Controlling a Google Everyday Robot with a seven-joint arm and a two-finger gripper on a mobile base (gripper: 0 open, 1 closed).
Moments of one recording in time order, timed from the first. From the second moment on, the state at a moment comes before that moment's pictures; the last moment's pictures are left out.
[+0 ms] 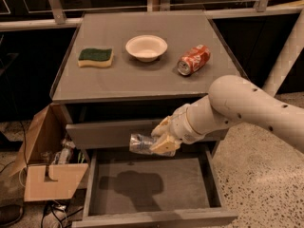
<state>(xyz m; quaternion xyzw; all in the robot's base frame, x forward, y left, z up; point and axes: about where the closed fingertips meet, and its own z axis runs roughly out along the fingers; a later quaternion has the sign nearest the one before) 0.490 -0.035 0.733 -0.62 0.70 0.18 0.30</state>
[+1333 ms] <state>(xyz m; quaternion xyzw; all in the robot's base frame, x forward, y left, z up) 0.523 -0.001 0.855 -0.69 0.63 0.14 0.34</state>
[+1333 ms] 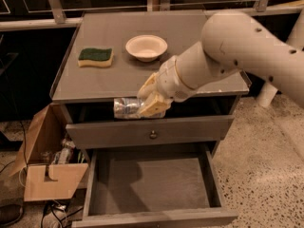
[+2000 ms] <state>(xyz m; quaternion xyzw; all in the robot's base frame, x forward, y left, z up) 0.556 0.006 0.889 -0.70 0.61 0.12 0.35</state>
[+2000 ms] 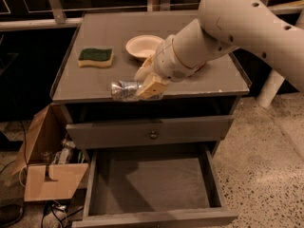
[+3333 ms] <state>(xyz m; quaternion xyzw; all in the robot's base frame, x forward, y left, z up) 0.625 0.020 0.893 -0.71 0.60 0.14 0.34</state>
